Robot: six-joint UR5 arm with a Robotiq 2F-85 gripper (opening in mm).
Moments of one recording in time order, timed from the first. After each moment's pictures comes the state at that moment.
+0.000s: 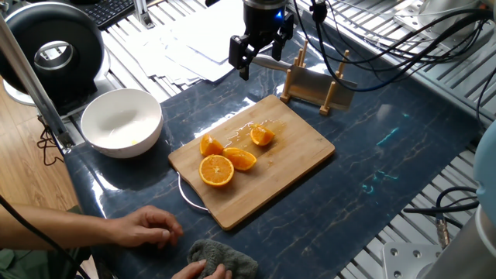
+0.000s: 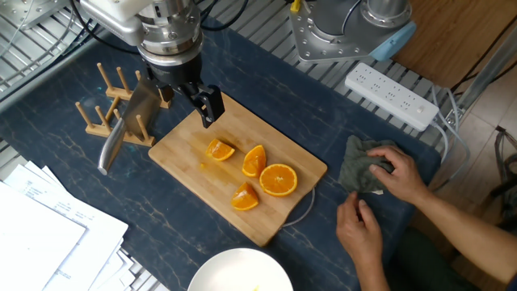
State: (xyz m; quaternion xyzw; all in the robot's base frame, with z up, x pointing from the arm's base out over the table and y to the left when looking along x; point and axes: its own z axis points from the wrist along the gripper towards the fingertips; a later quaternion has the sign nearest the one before) arm 0.544 0.002 0.190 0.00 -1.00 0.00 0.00
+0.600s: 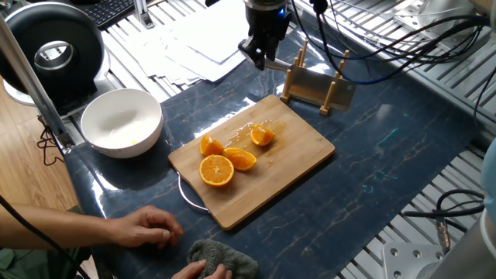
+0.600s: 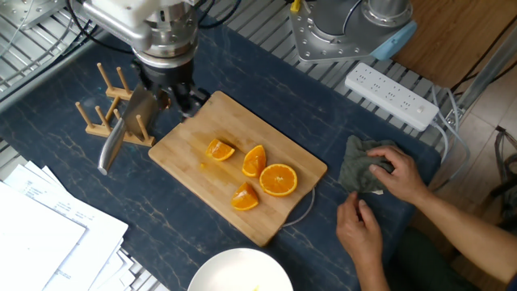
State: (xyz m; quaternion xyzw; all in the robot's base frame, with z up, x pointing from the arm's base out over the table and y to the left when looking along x) arm 0.563 -0.033 0.187 0.07 -0.99 0.07 -0.03
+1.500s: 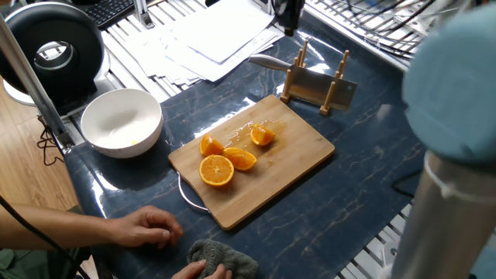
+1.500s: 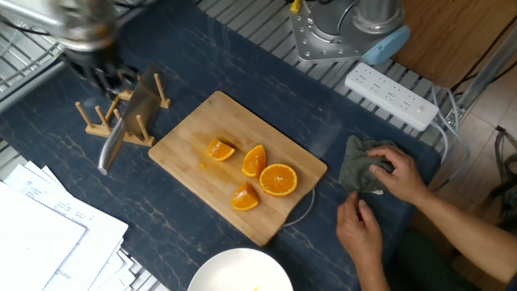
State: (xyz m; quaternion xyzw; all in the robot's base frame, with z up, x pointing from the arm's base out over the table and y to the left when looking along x) arm 0.605 -0.165 0.186 0.20 -0.98 0.04 0.01
